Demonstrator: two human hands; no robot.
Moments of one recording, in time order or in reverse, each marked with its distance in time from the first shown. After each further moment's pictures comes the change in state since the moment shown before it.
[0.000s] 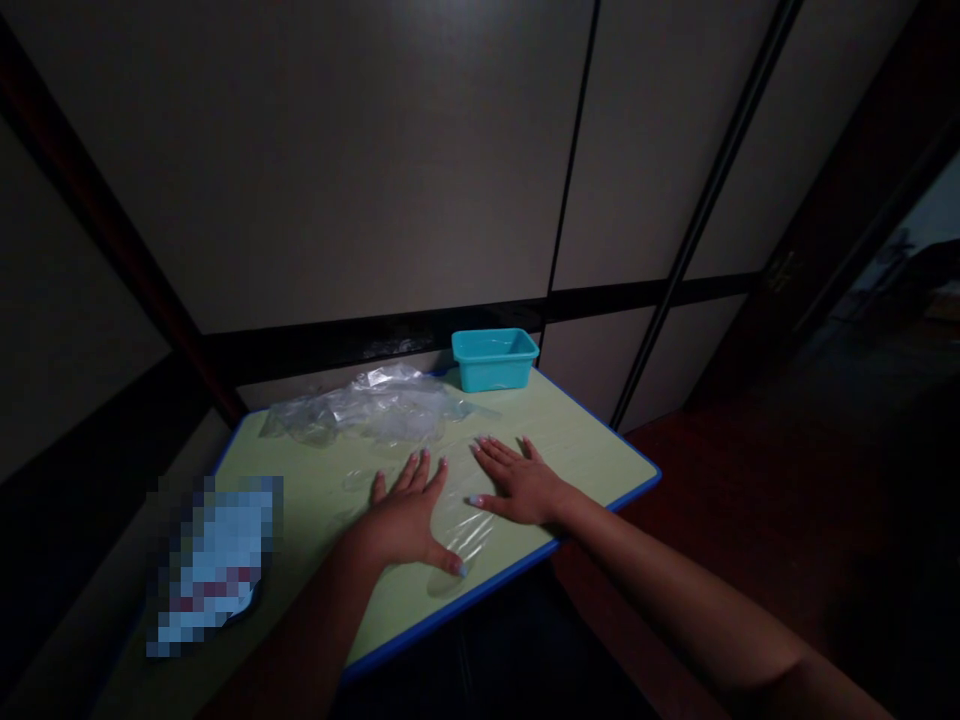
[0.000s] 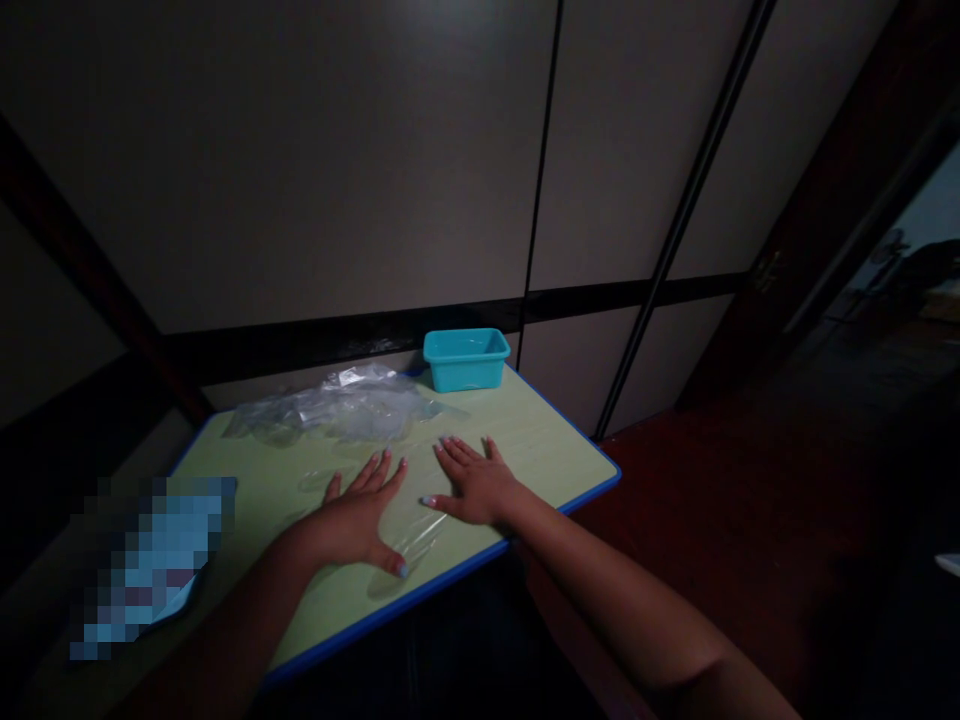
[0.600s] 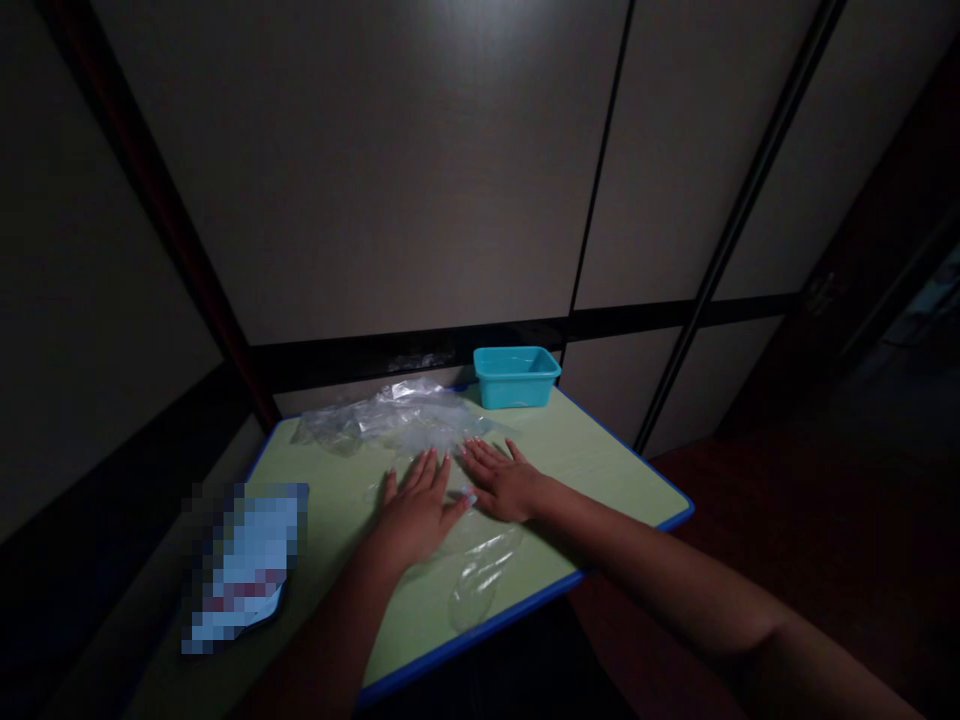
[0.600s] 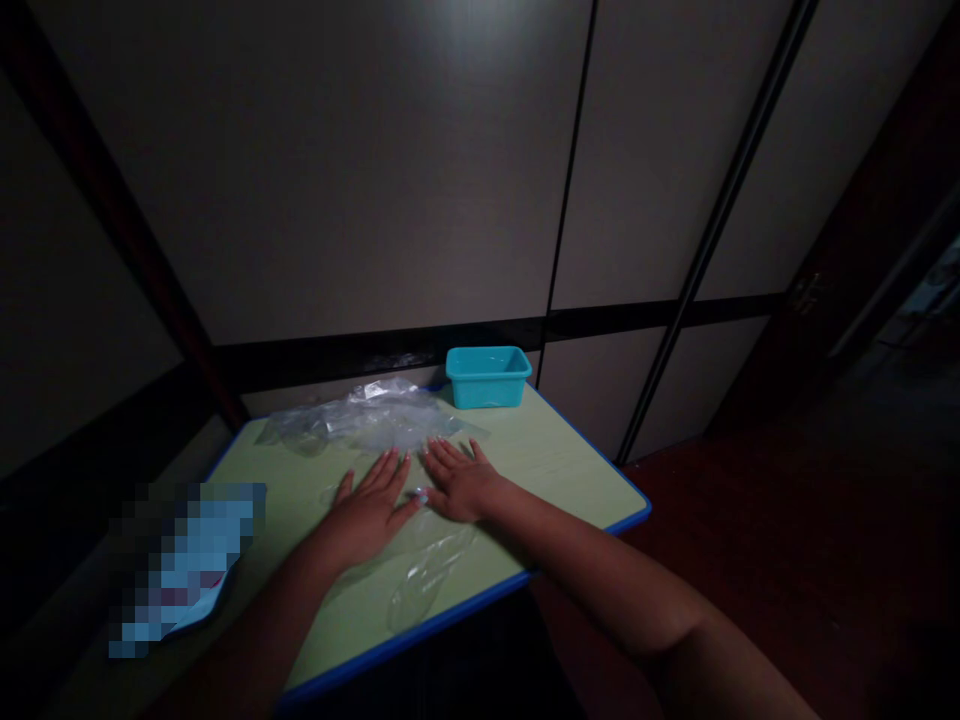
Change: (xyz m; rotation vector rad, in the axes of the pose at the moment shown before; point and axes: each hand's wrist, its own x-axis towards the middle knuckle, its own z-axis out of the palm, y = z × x) left_hand 0.003 -0.003 -0.005 -0.021 0.316 -0.147; right_hand 0.051 -0.015 -0.010 -0.085 -0.033 -0.120
